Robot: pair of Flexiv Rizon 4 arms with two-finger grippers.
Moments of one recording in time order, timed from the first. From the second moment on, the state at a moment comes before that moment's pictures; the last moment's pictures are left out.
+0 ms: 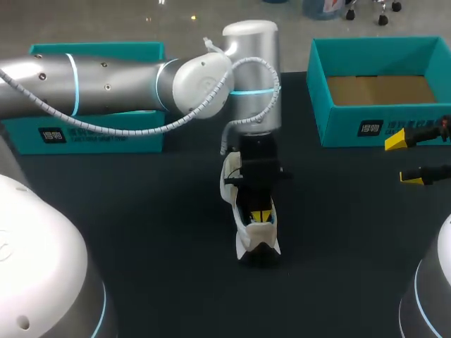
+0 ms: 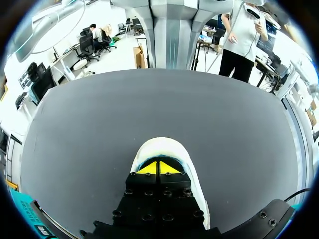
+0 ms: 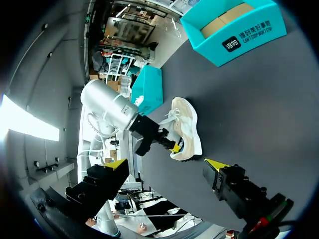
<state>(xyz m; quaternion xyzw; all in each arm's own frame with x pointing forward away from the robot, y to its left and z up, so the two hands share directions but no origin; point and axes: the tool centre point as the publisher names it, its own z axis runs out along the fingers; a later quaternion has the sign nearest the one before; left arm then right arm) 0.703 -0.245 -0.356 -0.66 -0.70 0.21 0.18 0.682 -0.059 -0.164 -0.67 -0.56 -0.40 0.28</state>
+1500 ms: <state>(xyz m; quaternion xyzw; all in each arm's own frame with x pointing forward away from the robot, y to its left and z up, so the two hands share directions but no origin) 0.708 -0.241 -0.395 -0.62 -0.77 0.13 0.05 0.682 -0.059 -0.164 -0.67 -0.56 -0.40 0.28</state>
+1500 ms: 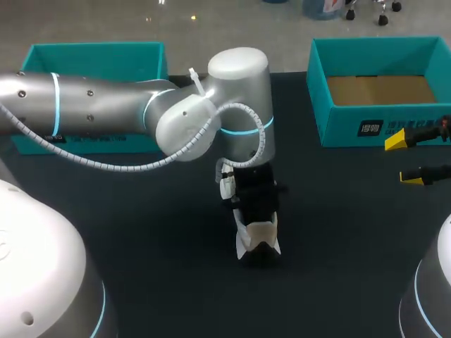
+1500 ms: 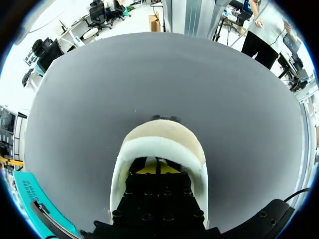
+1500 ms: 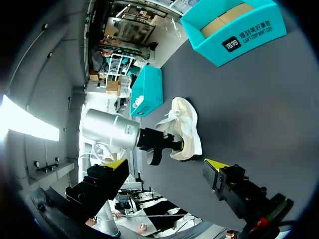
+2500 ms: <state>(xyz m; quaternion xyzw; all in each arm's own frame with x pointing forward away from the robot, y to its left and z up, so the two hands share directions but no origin) 0.718 -0.259 -0.385 -0.61 -0.78 0.15 -0.03 0.682 -0.059 -0.164 -0.67 -0.56 -0.40 0.28</state>
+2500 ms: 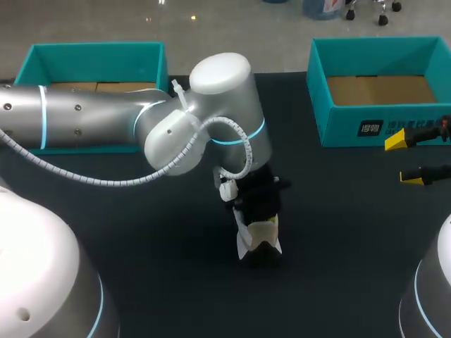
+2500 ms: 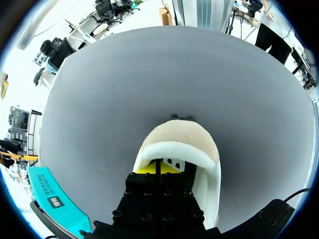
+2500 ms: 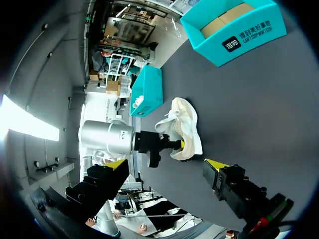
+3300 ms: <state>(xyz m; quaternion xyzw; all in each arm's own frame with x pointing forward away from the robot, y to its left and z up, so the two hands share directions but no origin) 0.717 -0.238 -0.403 -0.61 -0.79 0.08 0.00 0.682 -0.059 -0.164 -0.67 -0.56 -0.40 0.28</state>
